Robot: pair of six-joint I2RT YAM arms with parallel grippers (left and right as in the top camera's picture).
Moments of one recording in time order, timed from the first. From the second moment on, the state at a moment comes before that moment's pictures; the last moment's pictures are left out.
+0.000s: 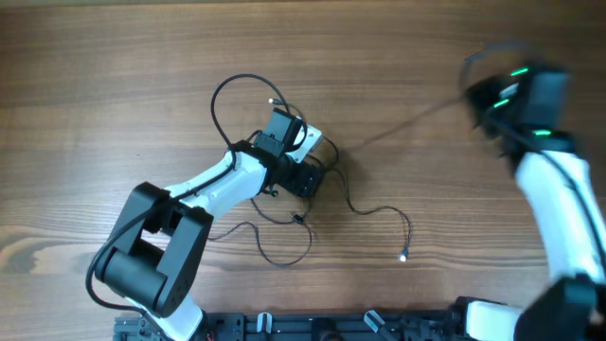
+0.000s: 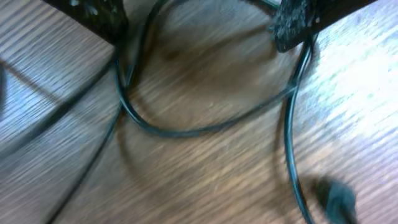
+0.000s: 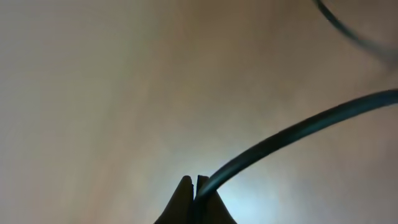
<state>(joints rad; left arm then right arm) -0.51 1.81 0.97 -0.37 0.14 0.05 -0.20 1.43 1.08 -0.28 -0.15 0.89</state>
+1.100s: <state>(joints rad) -0.43 1.79 0.98 -0.50 0.02 0.03 -0.89 1.64 1.24 0.16 0.28 -0.08</state>
